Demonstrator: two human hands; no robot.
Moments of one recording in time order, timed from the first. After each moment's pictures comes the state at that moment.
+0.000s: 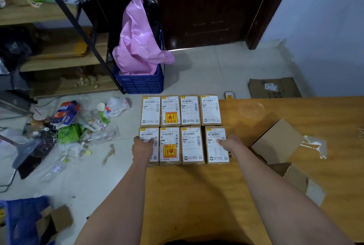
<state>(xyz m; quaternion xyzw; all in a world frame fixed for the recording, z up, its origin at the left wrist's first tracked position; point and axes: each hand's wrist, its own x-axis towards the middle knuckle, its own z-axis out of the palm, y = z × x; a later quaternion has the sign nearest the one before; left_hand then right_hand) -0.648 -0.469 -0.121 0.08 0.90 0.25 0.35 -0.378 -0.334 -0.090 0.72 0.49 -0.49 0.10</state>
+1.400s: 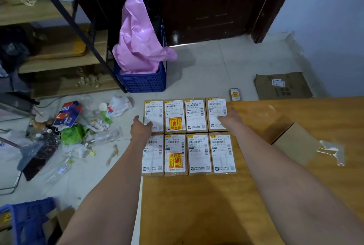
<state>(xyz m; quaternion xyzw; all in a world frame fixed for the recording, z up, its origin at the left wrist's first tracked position) -0.711 -0.391 -0.125 0.15 0.89 0.25 0.34 -0.434 -0.241 -0.110 0.70 0.54 -0.46 -0.01</state>
